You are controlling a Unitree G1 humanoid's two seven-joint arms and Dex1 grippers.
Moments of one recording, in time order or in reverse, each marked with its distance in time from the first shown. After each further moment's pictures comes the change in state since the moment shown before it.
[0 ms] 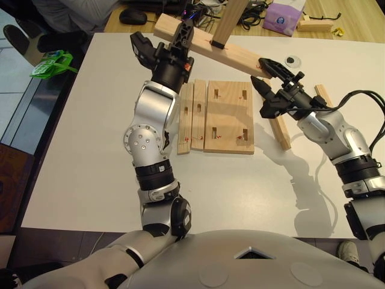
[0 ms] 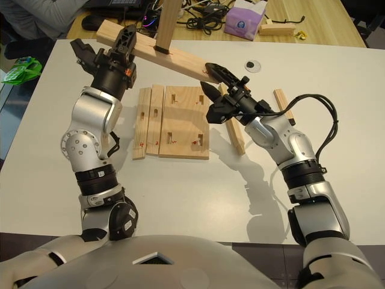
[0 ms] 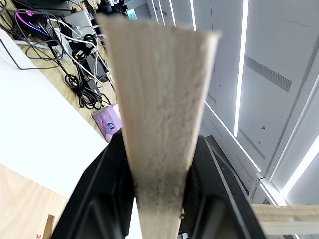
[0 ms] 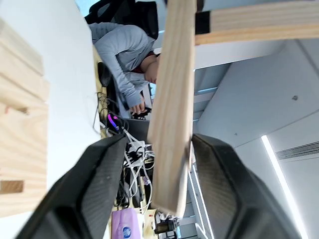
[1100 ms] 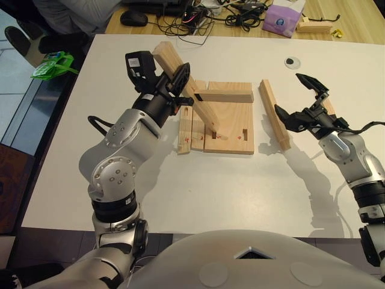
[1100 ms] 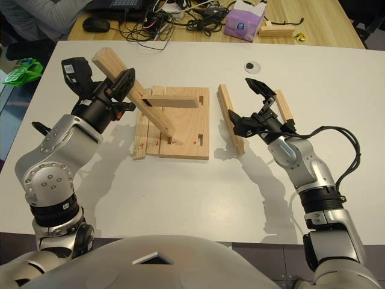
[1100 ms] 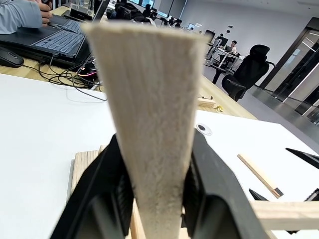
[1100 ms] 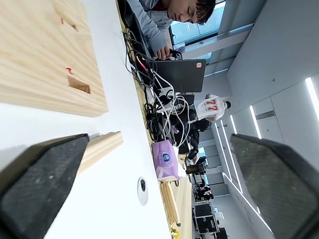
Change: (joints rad) left arm 0.203 0.418 -0.206 -0.430 0.363 0.328 -0.024; right arm 0.238 -0.080 -0.110 -0.057 0.125 0.093 0.089
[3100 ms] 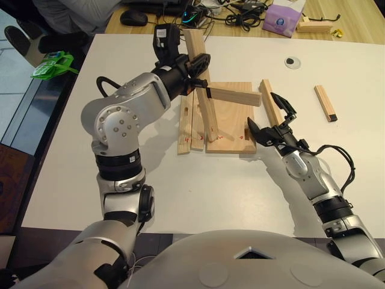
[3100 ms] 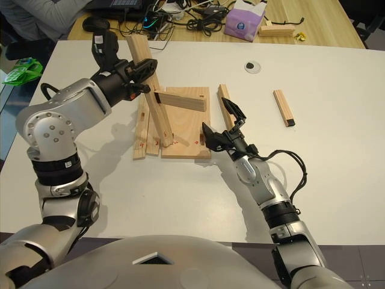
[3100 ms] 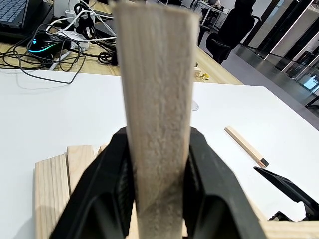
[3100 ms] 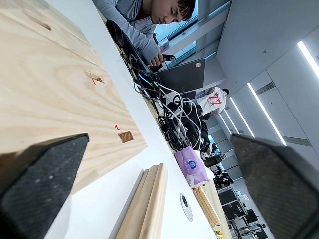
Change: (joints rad) left arm -0.310 -0.064 0.006 0.321 0.065 0.226 -0.155; right arm 0.107 0.249 0.101 -0.045 -0.057 0.117 -0.165
